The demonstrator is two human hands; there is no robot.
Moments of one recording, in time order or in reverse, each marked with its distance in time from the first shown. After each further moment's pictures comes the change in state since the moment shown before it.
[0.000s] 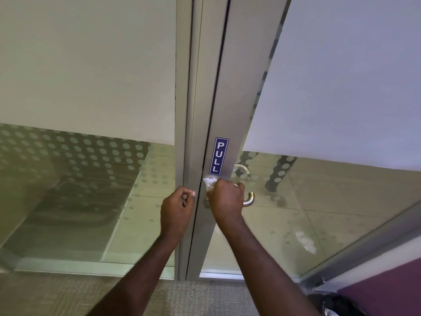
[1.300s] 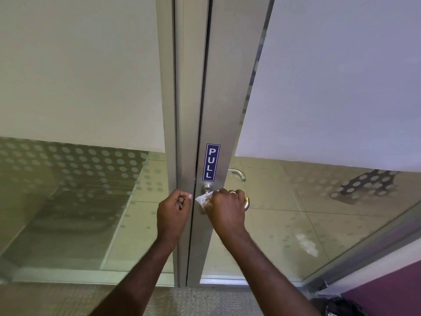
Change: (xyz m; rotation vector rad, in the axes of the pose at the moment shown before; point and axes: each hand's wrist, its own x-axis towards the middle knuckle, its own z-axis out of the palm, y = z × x) left_hand 0.013 -0.002 0.013 -0.007 0.011 0.013; right_hand -0.005 0.028 0.008 -0.174 0.008 -0.159
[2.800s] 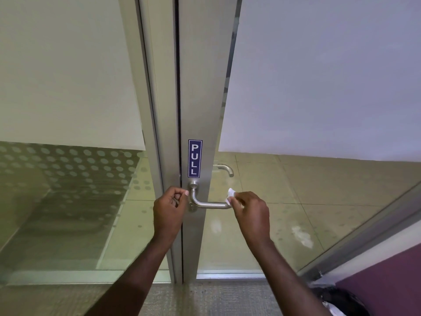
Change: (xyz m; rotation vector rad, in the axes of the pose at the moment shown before) left_hand -0.007 0.025 0.022 -0.091 0.002 -0.011; right_hand -0.030 0.100 0.010 0.660 0.226 0.228
